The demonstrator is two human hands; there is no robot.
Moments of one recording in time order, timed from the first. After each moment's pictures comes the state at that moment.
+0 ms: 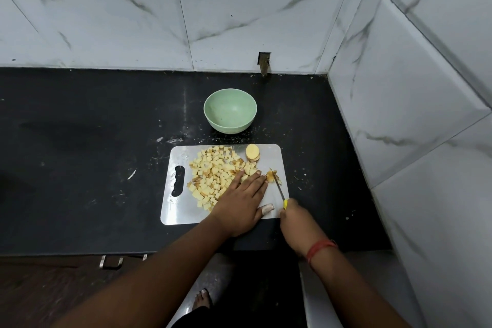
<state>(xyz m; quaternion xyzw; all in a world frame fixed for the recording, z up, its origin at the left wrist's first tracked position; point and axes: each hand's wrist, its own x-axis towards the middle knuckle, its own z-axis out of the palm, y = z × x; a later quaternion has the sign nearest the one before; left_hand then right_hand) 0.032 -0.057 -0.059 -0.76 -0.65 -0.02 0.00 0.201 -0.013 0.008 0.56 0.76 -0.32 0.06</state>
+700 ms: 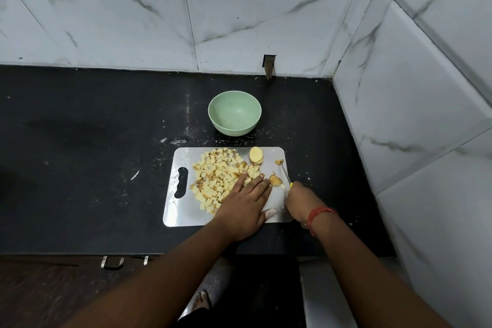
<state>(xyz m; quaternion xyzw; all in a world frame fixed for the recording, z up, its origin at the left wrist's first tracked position) 0.034 -0.058 -0.063 -0.76 -0.65 -0.04 0.00 0.170 0.040 0.016 0.63 0.71 -0.29 0.15</state>
